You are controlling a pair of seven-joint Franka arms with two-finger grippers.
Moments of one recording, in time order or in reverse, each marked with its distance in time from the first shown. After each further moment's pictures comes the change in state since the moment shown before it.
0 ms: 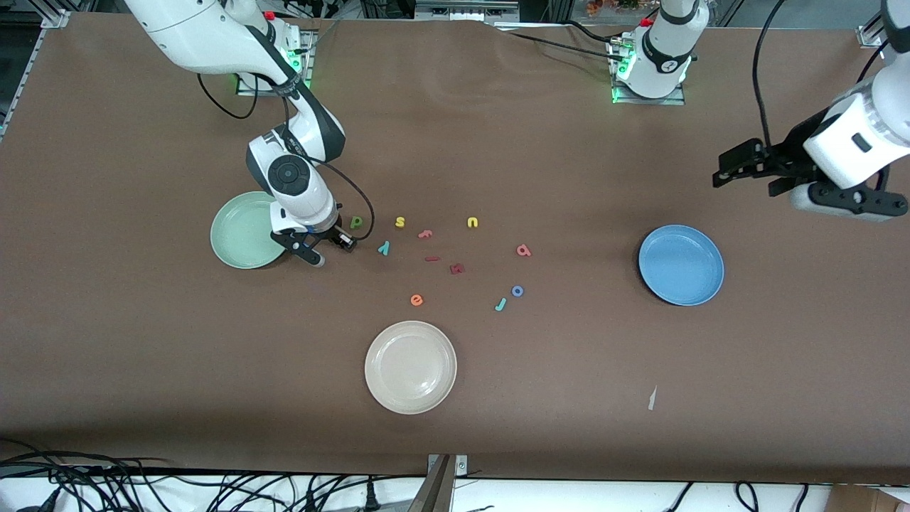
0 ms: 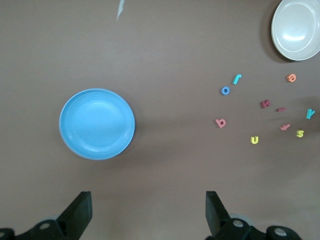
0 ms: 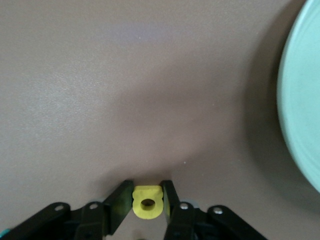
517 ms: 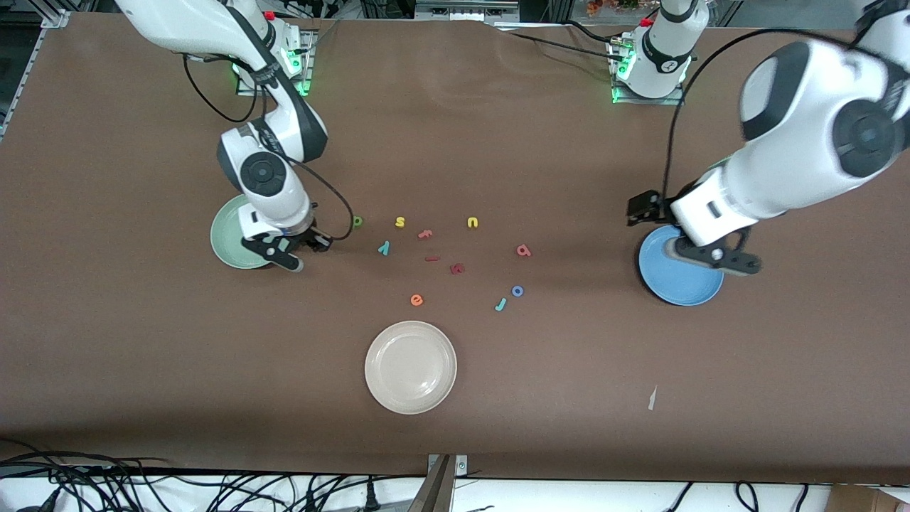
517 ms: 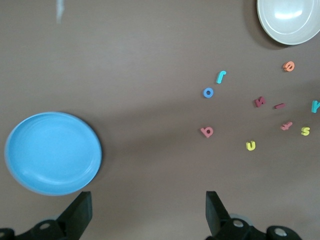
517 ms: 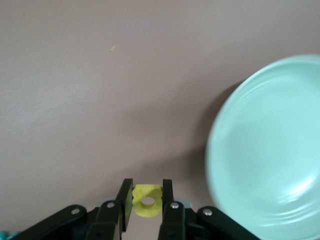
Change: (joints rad) left arm -0.154 0.170 -0.001 -0.031 0.000 0.173 -0.006; right arm -0.002 -0.122 -0.087 0.042 -0.009 -0.203 -0.250
